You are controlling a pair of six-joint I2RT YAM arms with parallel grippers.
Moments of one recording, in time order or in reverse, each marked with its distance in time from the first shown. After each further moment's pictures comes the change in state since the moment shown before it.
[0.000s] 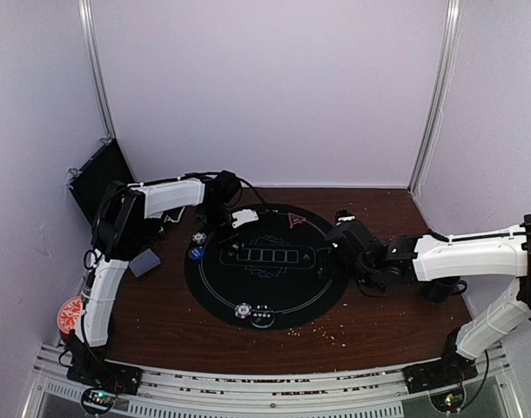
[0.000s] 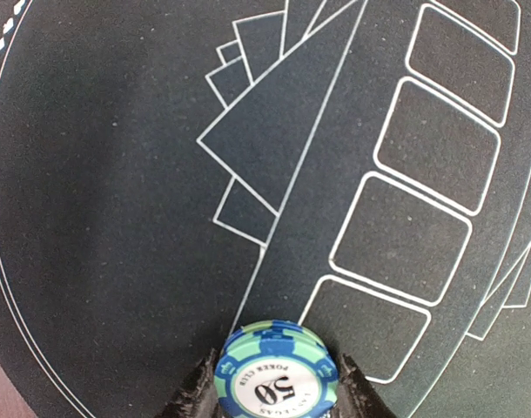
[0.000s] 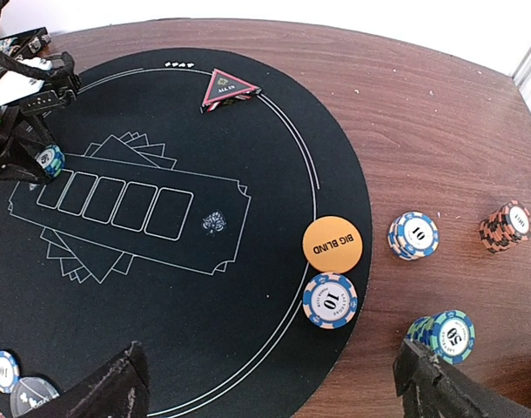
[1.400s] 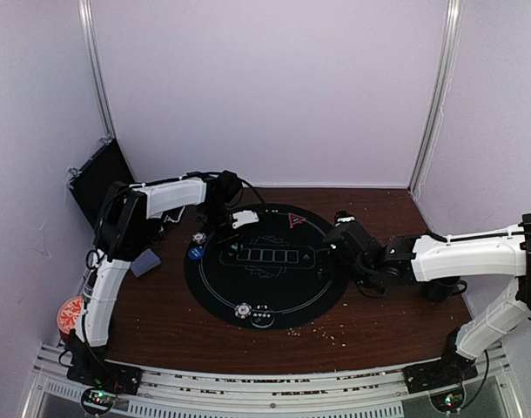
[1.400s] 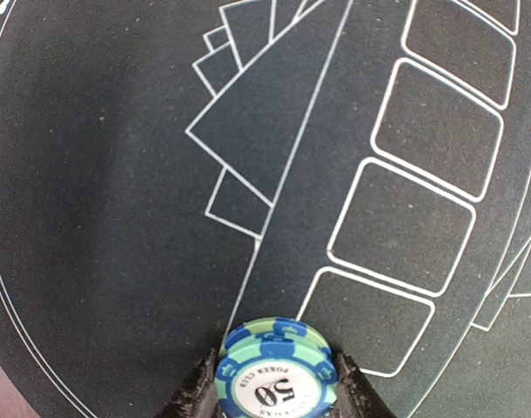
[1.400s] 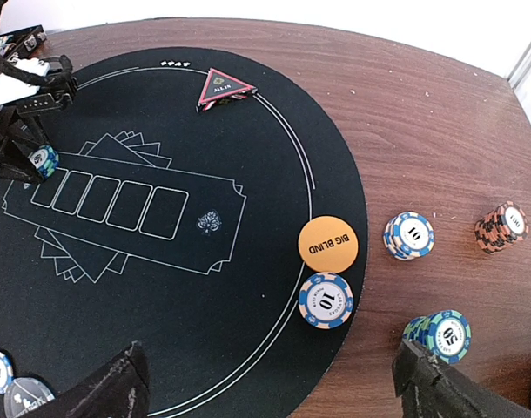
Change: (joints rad) left arm -0.002 0.026 0.043 -0.052 -0.017 0.030; right arm 0.013 0.010 0.004 -0.008 0.019 0.000
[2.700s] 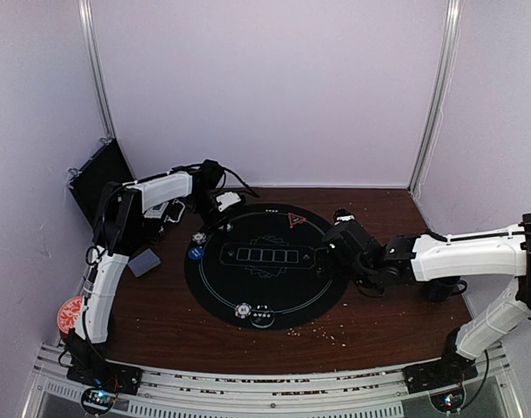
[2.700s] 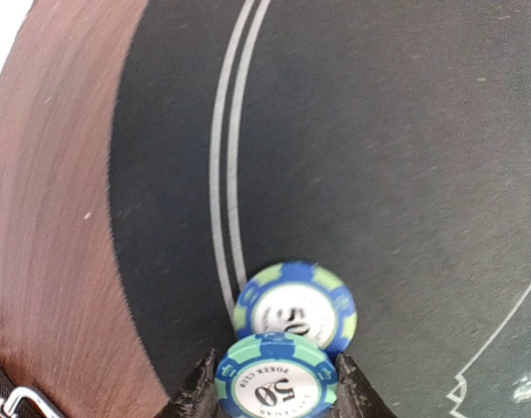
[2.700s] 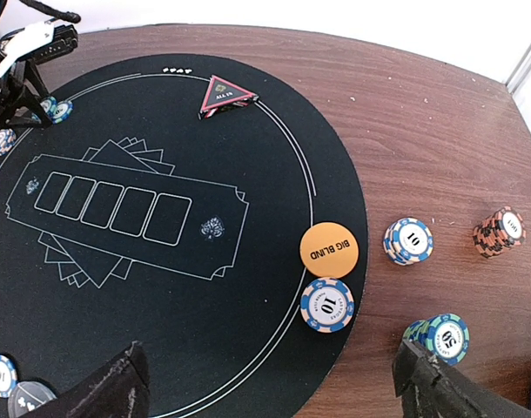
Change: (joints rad) left arm 0.129 0.070 0.113 0.100 -0.121 -0.103; right arm 0.010 0.001 0.012 -0.003 0.016 0.000
